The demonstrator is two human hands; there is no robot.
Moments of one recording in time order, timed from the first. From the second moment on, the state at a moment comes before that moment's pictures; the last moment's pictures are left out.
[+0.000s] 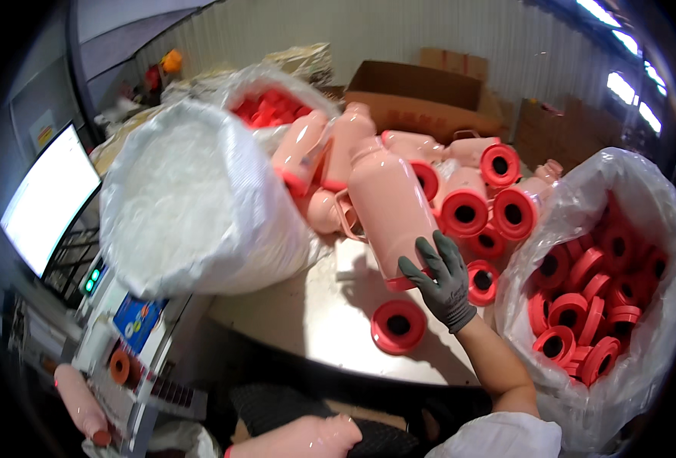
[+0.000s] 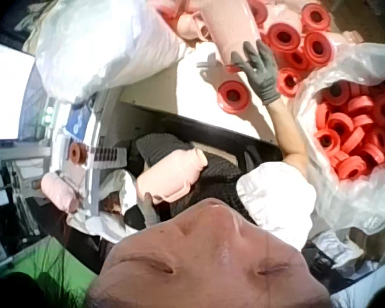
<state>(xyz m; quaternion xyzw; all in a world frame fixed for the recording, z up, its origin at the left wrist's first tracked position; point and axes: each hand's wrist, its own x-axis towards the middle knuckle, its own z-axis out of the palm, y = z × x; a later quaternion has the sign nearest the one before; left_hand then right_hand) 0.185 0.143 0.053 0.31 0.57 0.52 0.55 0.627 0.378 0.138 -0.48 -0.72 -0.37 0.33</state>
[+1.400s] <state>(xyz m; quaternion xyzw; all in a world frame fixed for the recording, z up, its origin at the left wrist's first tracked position) -0.197 0.154 0.096 0.54 0.70 0.14 -0.45 0.275 0.250 0.125 -0.15 -0.82 0.27 0.48</state>
